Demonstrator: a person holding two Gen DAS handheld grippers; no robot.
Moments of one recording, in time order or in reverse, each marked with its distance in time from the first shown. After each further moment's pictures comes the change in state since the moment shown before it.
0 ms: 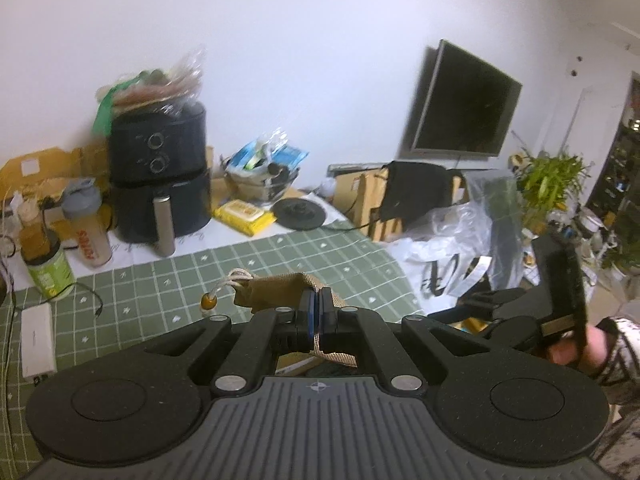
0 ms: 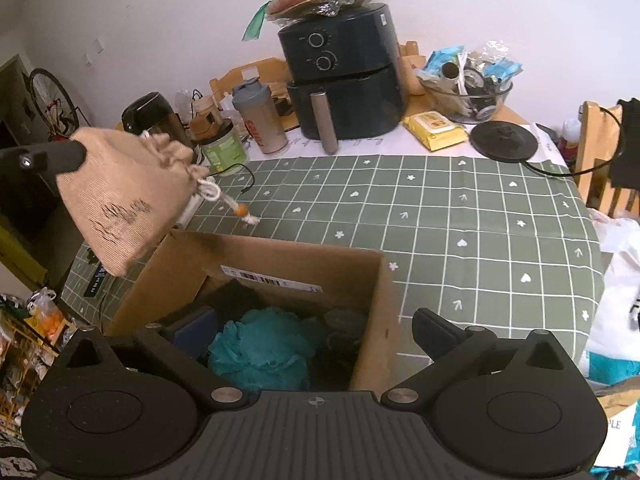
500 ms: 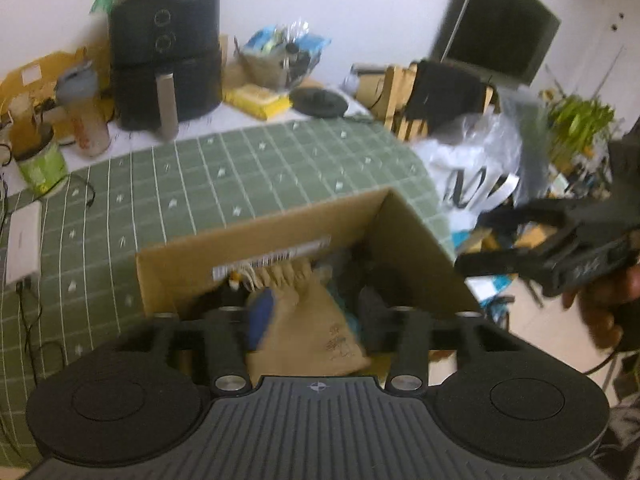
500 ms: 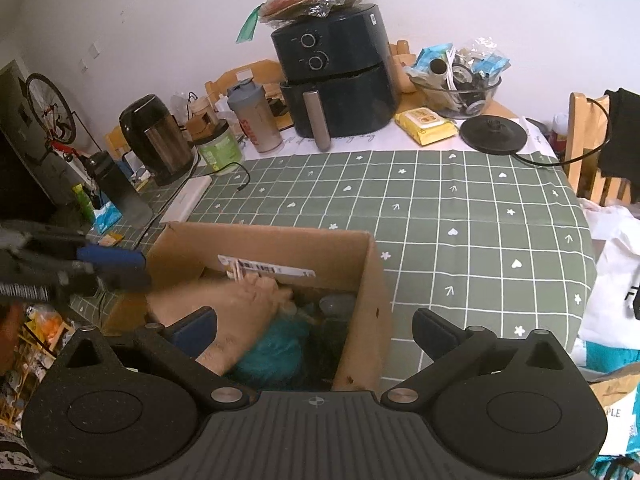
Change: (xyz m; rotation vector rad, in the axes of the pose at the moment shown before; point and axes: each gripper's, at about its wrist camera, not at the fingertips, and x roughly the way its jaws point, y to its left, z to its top) left arm 0.065 0.006 -0.065 -0.068 0.301 0.061; right arm -0.012 -0.003 -0.014 0.012 -0.004 -0.007
